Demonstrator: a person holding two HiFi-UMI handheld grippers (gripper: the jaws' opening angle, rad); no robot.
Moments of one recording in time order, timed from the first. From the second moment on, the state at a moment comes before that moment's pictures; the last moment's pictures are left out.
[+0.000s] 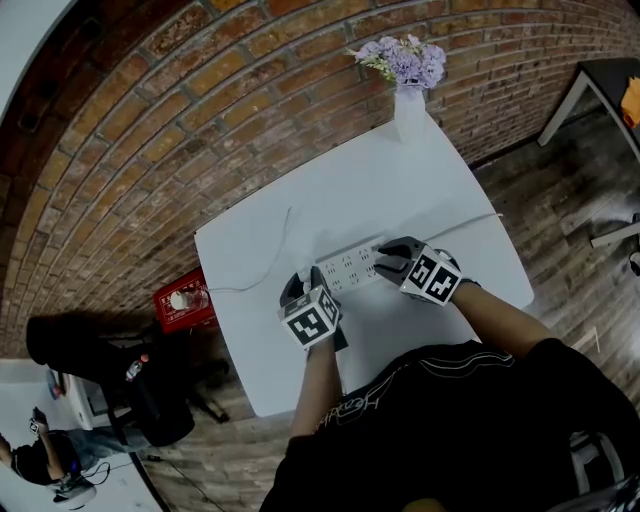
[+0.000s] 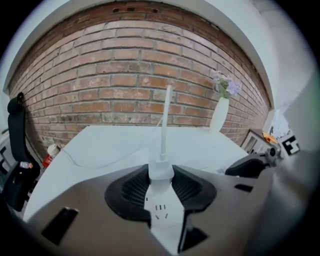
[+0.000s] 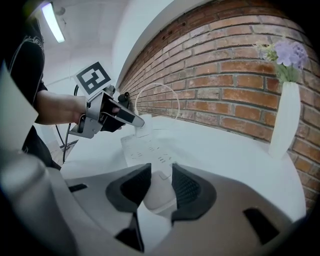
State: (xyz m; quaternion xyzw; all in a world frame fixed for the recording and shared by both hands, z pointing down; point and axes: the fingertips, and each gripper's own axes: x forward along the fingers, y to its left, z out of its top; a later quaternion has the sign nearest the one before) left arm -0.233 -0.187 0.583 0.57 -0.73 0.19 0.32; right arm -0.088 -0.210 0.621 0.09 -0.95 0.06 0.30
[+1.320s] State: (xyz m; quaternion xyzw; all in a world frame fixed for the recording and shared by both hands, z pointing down) left arm -0.226 -0.183 0.571 0.56 -0.75 0.28 0.22; right arm -0.091 -0.208 0.622 0.08 -0.94 0.06 0.31
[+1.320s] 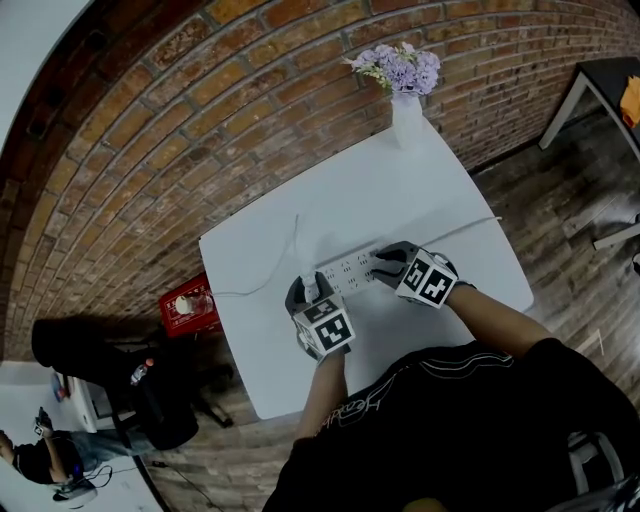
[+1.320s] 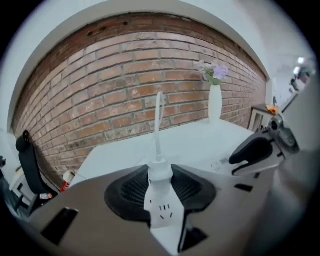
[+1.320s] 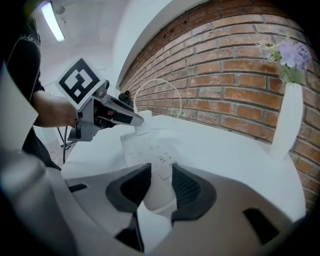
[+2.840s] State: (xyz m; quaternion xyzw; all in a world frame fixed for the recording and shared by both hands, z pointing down) left arm -0.222 -0.174 0.568 0.57 -0.74 0.28 0.22; right arm -0.092 -0.206 0.622 0.08 -0.94 0.06 0.31
